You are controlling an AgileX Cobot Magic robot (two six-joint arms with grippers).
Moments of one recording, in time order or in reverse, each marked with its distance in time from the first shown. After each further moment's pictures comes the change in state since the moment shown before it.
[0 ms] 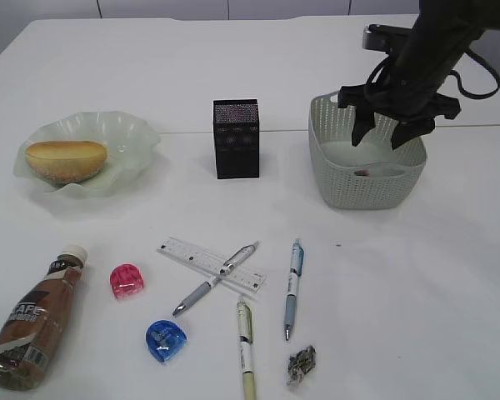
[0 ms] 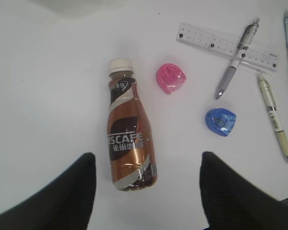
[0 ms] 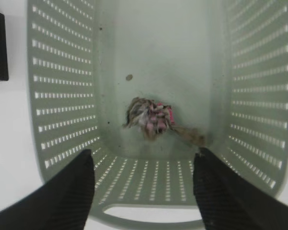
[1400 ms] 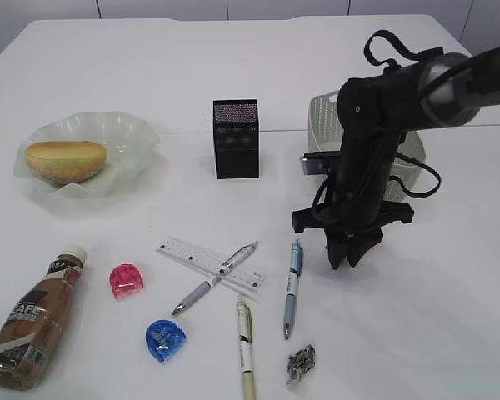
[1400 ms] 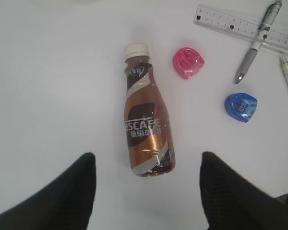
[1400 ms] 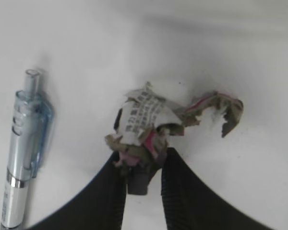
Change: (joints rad) left arm 0.000 0.000 0.000 0.067 0.037 0.000; right arm 0.188 0.088 0.248 0.027 0.075 -0.012
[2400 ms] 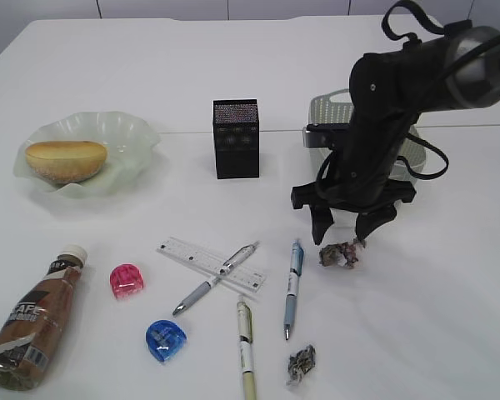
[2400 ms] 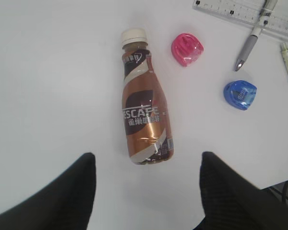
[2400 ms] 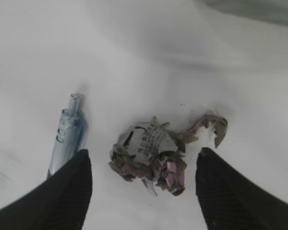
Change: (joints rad) left arm 0.000 0.000 0.000 0.000 0.036 0.001; right arm 0.000 -0.092 0.038 0.002 -0.089 0.000
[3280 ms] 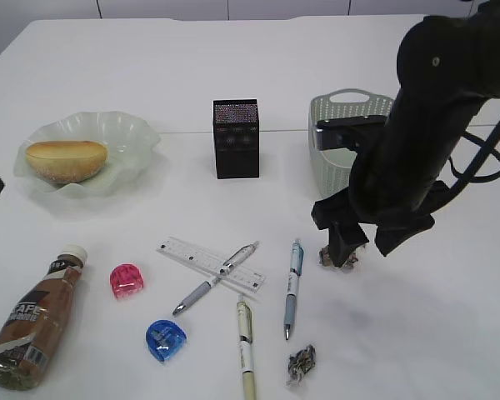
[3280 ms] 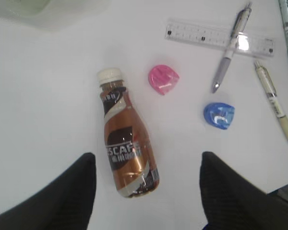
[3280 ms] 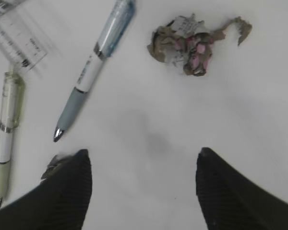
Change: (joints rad) left arm -0.065 0.142 -0.145 -0.022 0.004 0.043; right arm 0.040 -0.297 0.251 0.061 0.038 -0.184
